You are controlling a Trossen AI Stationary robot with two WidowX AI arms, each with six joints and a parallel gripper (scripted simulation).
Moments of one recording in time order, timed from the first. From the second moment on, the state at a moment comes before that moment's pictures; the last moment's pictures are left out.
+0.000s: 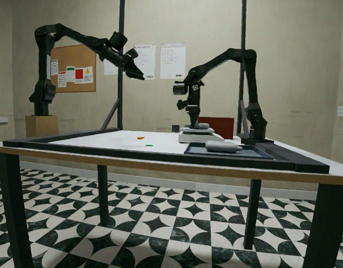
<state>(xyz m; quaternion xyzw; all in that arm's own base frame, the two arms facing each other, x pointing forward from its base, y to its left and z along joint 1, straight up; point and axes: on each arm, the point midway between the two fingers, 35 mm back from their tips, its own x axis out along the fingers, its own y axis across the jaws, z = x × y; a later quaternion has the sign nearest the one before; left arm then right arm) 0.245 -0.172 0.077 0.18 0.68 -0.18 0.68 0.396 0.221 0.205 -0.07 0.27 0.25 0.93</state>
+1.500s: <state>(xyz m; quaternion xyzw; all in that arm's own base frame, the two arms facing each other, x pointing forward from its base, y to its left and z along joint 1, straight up) 0.275 -0.137 0.123 0.18 0.68 -0.18 0.69 0.433 0.182 0.193 -0.06 0.27 0.20 0.94</state>
